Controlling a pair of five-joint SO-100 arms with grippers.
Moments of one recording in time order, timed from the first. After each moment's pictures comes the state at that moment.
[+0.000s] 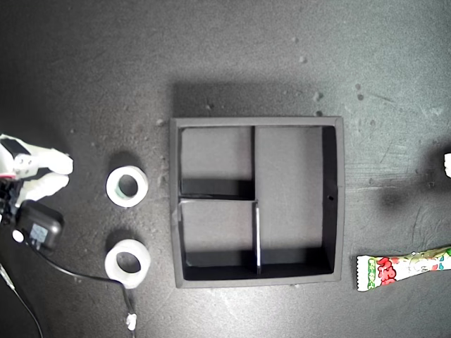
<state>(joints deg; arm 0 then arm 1) 7.6 191.2 176.6 77.7 -76.1 -1.0 186.9 178.3 74.1 74.9</state>
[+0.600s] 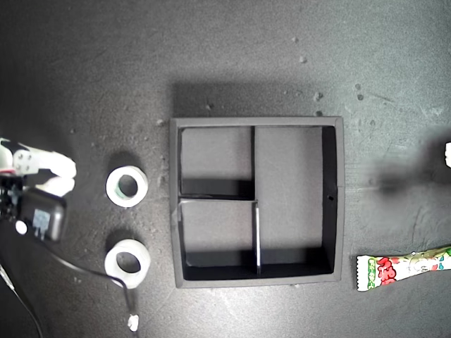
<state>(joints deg) 10.0 191.2 176.6 62.3 -77.5 4.7 186.9 178.3 75.1 81.6</state>
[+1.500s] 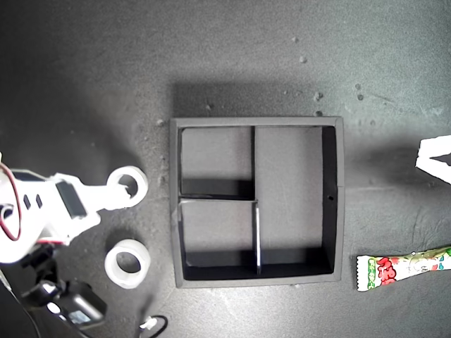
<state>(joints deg) 17.0 122.3 127.2 58.7 -55.4 2.7 186.1 178.3 38.2 103.6</state>
